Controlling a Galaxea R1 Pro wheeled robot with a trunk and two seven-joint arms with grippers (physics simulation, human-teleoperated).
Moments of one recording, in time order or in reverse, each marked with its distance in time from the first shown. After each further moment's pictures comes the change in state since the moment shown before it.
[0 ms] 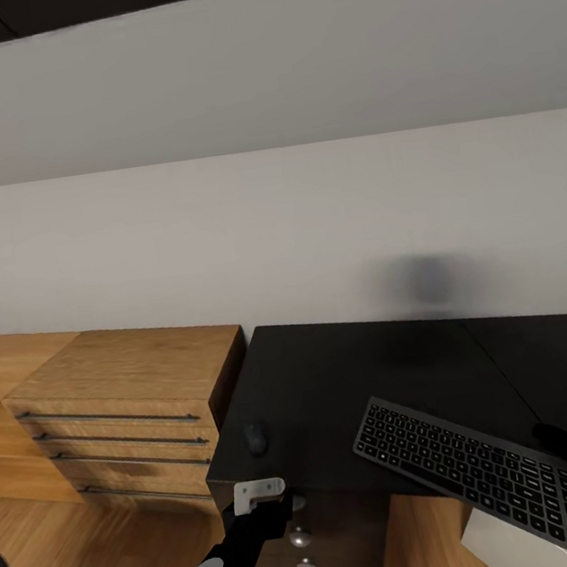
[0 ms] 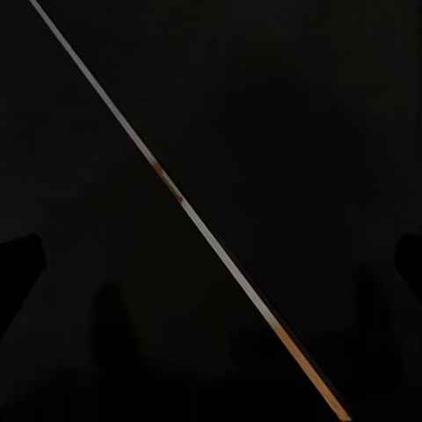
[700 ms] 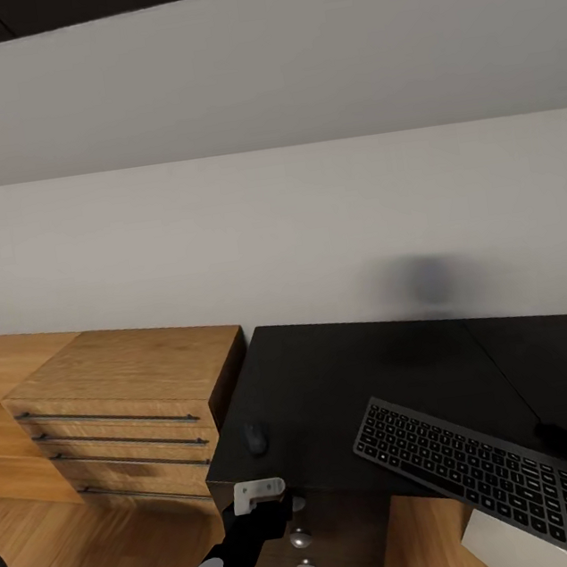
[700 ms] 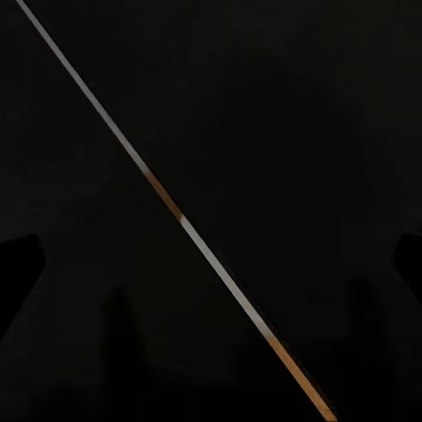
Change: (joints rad) left arm 0.000 0.000 0.000 0.000 0.000 -0.001 0.001; right arm 0.007 0.000 0.000 -0.007 0.000 -0.027 -0.001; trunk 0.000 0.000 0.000
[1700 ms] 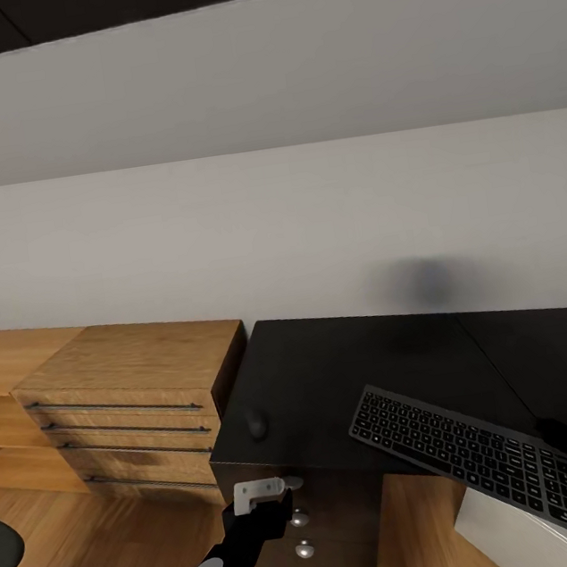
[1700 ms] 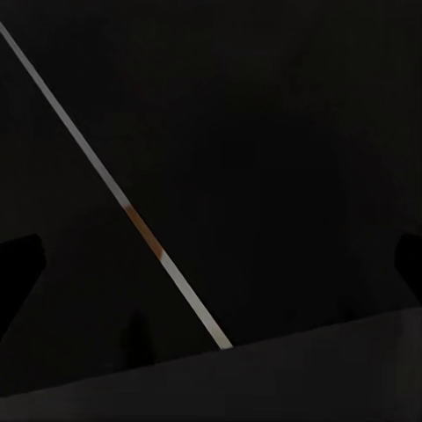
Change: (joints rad) left arm 0.000 0.000 0.000 0.000 0.000 0.001 -0.001; right arm 0.009 0.002 0.000 -0.013 0.000 -0.071 0.001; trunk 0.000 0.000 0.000
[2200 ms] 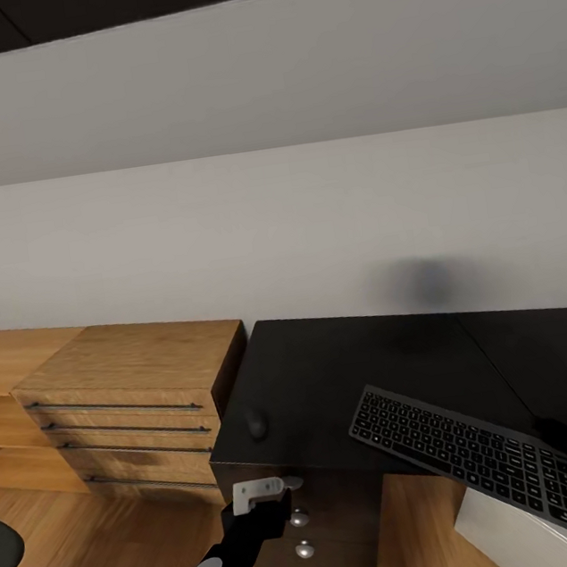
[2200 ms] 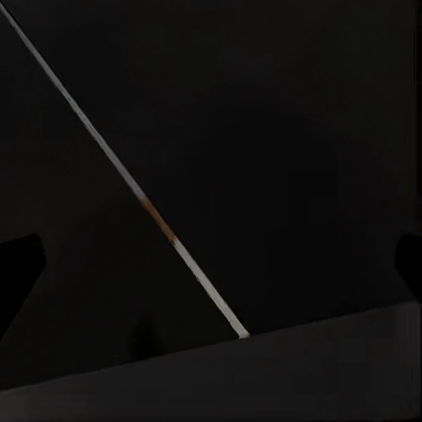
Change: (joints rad) left arm 0.000 0.000 0.005 0.000 0.000 0.000 0.000; right arm 0.008 0.017 0.000 -0.027 0.000 -0.006 0.000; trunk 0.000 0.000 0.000
